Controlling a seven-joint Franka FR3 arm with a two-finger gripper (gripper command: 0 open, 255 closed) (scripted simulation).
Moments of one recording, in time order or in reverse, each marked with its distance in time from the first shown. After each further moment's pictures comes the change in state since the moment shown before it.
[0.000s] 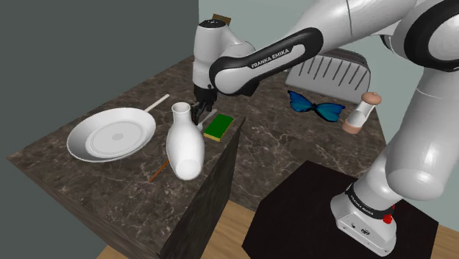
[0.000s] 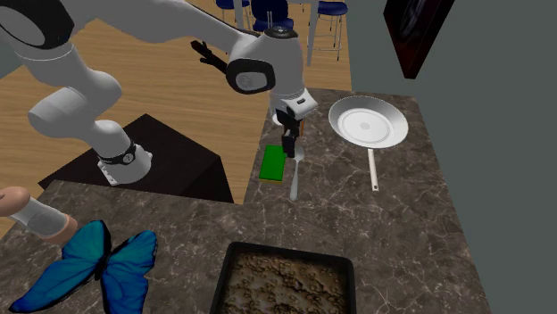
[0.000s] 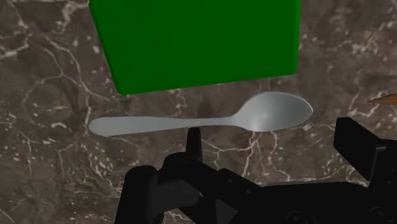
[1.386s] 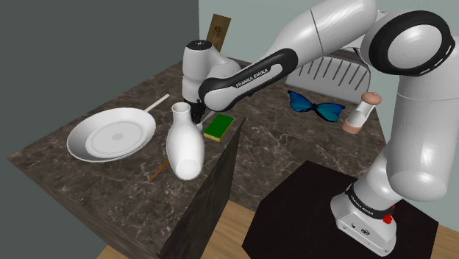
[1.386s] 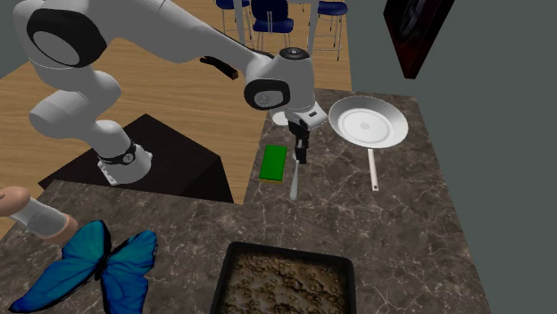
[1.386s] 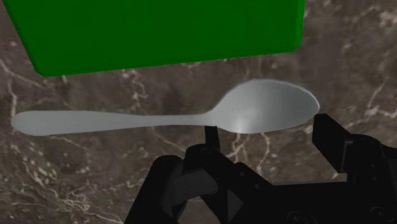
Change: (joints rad) arm 0.051 0.162 -0.018 0.088 -0.080 0.079 0.047
